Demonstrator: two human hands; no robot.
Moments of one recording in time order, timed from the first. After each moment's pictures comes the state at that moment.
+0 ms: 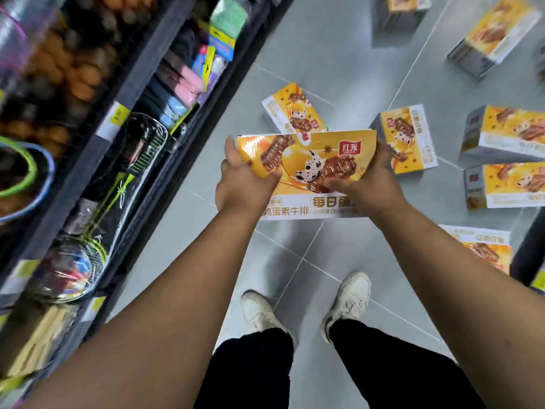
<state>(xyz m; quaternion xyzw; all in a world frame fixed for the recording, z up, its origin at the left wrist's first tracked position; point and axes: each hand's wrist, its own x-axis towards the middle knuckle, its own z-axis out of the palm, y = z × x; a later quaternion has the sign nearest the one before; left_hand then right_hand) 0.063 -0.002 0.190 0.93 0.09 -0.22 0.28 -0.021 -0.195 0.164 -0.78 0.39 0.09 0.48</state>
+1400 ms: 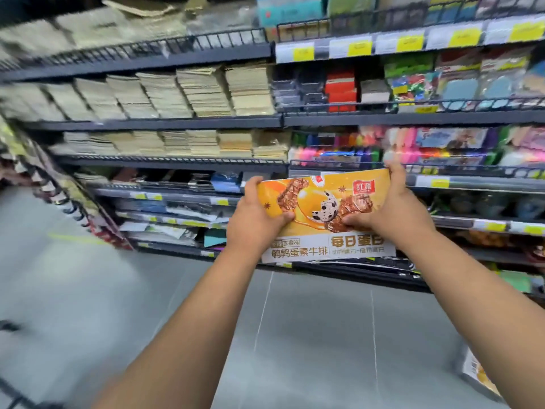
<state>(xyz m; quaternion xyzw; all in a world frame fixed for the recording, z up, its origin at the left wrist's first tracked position) -0.255 0.333 0.706 0.82 0.45 0.20 0.31 -0.085 0.170 0.718 -0.90 -0.27 0.13 0.31</state>
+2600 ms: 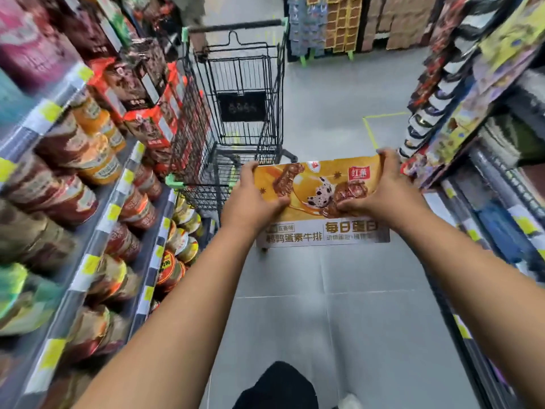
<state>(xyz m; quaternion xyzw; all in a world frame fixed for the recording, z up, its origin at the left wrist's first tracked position) -0.936 0.711 0.656 0.36 0.87 0.30 0.16 -0.734 0.846 0.663 -0.53 -0.79 0.29 0.11</state>
